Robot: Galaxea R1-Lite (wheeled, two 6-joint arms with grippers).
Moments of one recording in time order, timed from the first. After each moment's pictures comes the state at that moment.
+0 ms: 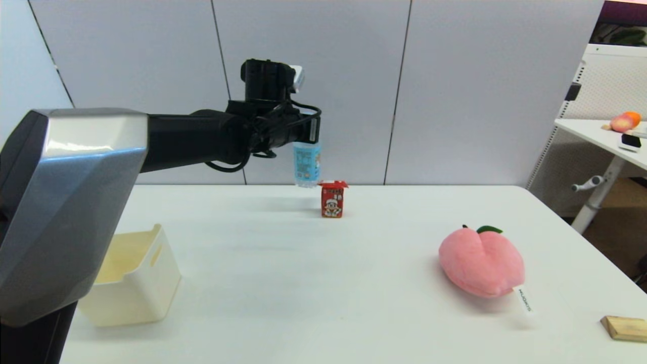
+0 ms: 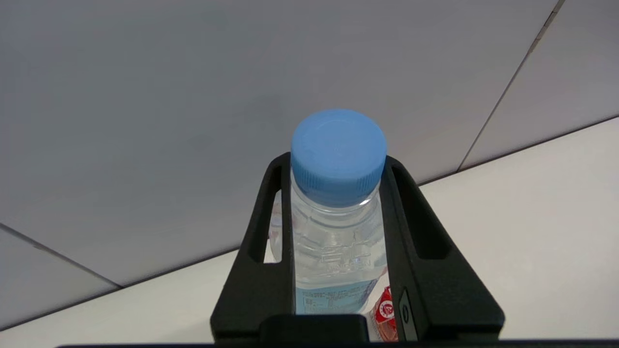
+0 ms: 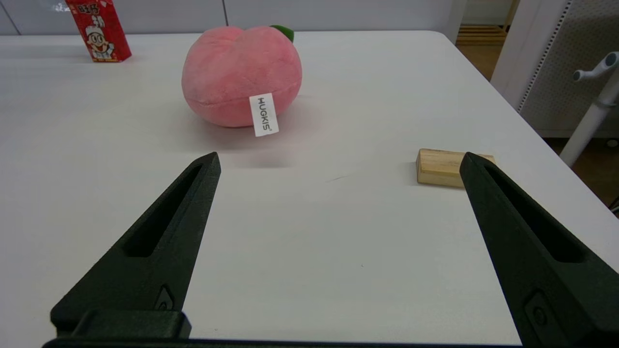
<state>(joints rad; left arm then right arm) -0.52 2.24 -1.98 -0.06 0.13 0.01 0.00 0.00 0.00 0.00 -0.01 0.00</state>
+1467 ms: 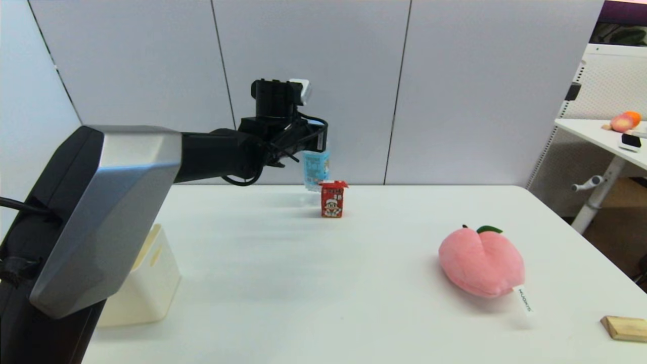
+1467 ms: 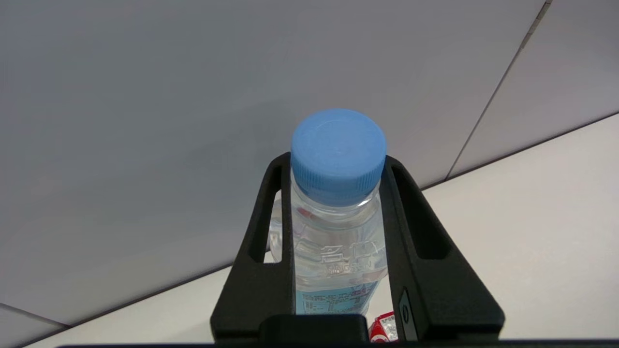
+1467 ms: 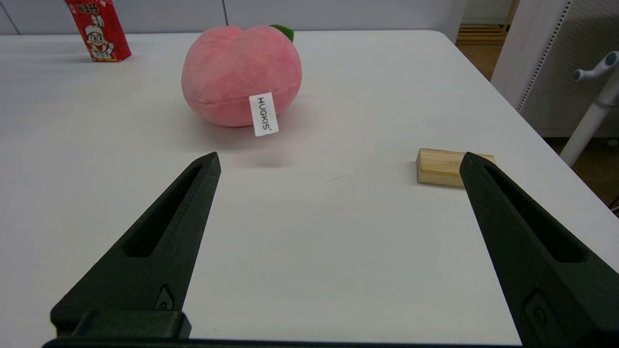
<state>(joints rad) -0.51 2.31 -1.98 -0.17 0.07 0.00 0.00 0.00 0.00 0.00 -0.01 0.00</state>
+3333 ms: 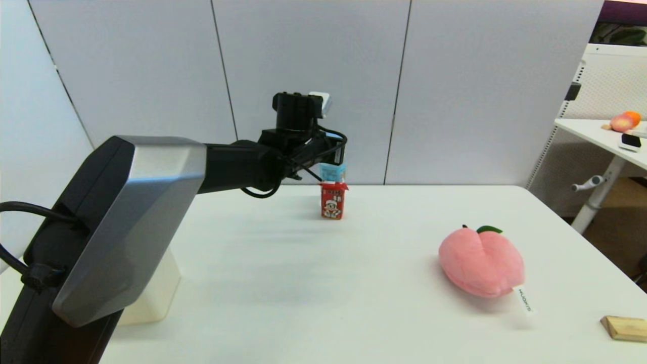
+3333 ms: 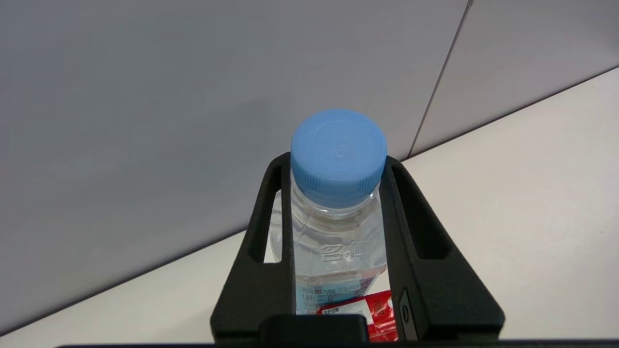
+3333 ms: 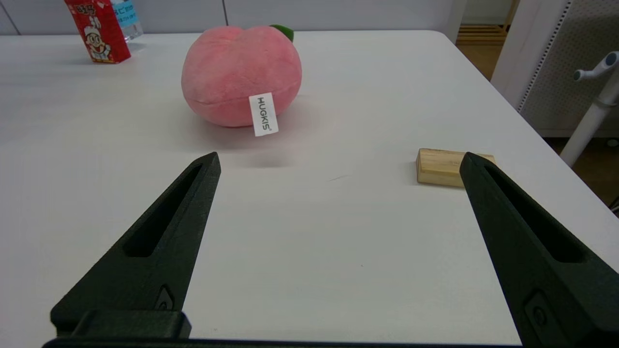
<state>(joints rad) -0.58 2.35 -1.98 -0.18 0.07 0.00 0.00 0.00 0.00 0.00 -0.01 0.00</state>
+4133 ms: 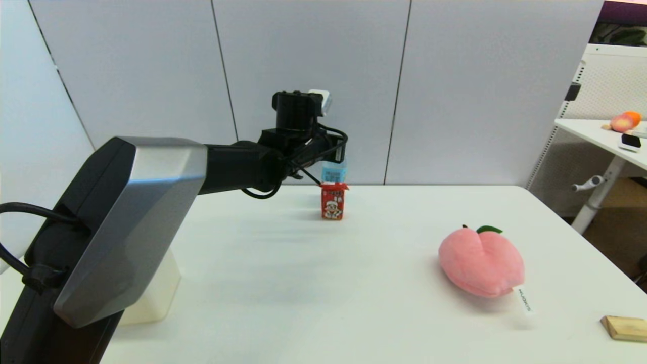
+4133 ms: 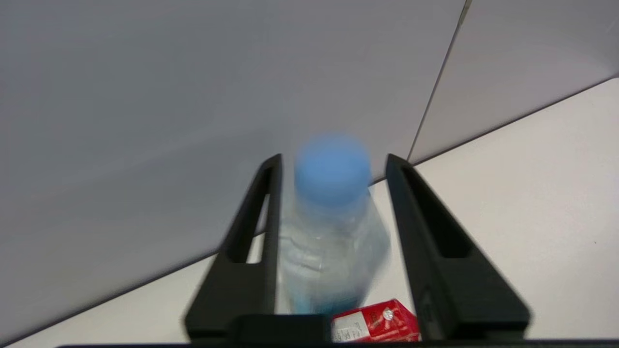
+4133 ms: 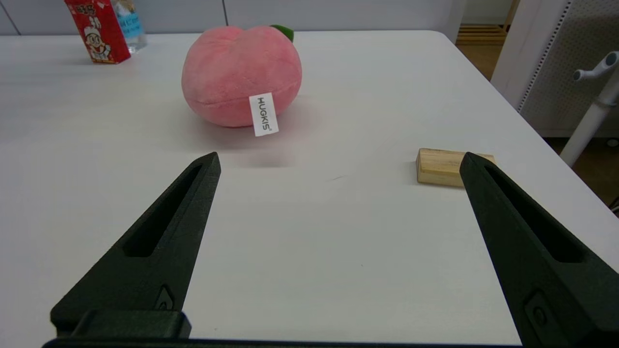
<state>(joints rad) -0.58 2.36 -1.98 -0.21 0.07 0.00 0.00 0.00 0.00 0.00 -0.01 0.01</state>
